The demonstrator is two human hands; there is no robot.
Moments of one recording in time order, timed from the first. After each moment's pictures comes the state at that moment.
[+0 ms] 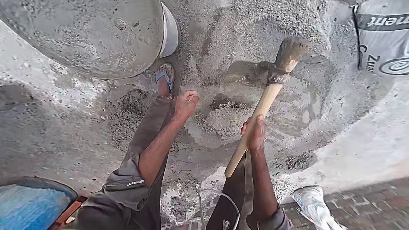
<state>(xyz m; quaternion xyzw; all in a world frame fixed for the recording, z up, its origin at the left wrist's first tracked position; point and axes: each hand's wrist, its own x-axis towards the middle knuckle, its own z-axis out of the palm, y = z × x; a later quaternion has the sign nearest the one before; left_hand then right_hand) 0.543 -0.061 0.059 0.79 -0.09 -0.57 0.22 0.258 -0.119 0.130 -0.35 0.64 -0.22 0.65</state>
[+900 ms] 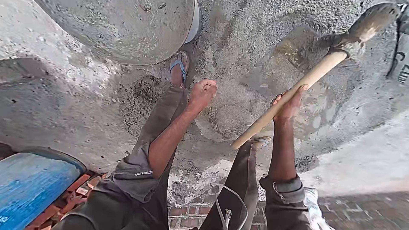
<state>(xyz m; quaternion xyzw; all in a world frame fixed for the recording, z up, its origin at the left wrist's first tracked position) 0.560 -0.080 0.075 0.75 -0.08 -0.59 0.28 0.277 -0.226 0.067 -0.26 0.69 -0.27 0.61</state>
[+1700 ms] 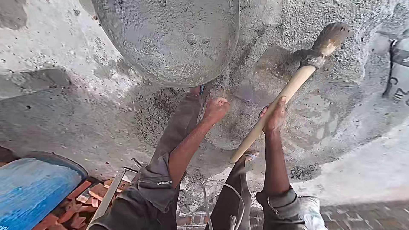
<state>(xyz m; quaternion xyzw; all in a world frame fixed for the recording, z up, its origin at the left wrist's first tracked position) 0.616 -0.067 0.090 0.74 -0.05 -0.64 0.21 0.405 -0.175 0.090 -0.35 0.69 -0.21 0.60</state>
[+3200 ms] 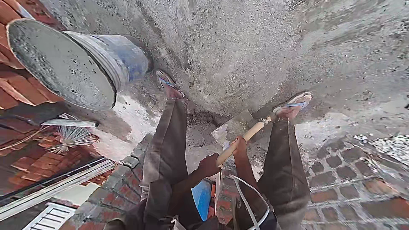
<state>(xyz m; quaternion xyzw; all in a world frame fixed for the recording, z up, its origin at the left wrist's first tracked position) 0.422 0.274 0.178 0.44 -0.36 -0.58 -0.58 0.281 0.325 0.073 0.51 0.66 -0.28 0.47</state>
